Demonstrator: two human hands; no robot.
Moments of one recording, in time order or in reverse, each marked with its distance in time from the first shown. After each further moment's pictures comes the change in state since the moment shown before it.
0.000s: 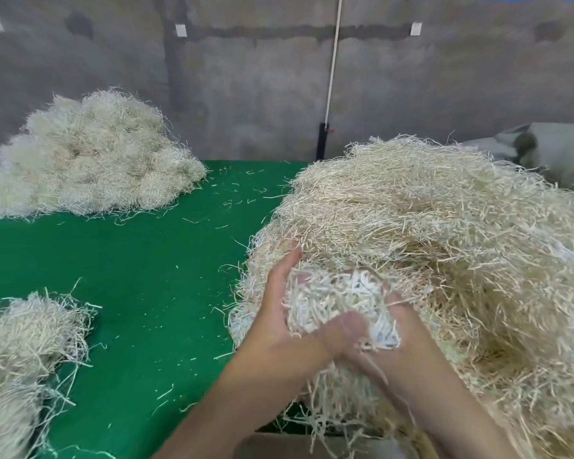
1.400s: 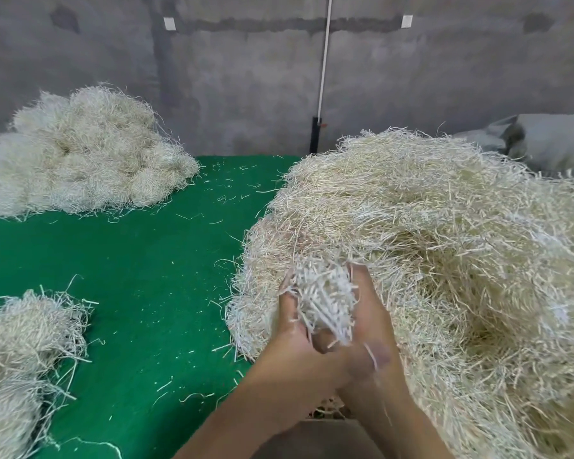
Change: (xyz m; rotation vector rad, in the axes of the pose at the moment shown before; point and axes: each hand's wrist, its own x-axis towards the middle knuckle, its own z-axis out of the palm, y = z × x) left_hand 0.003 -0.020 0.027 0.066 0.009 -0.228; right_hand 0.027 0.021 0.032 0.023 0.217 -0.082
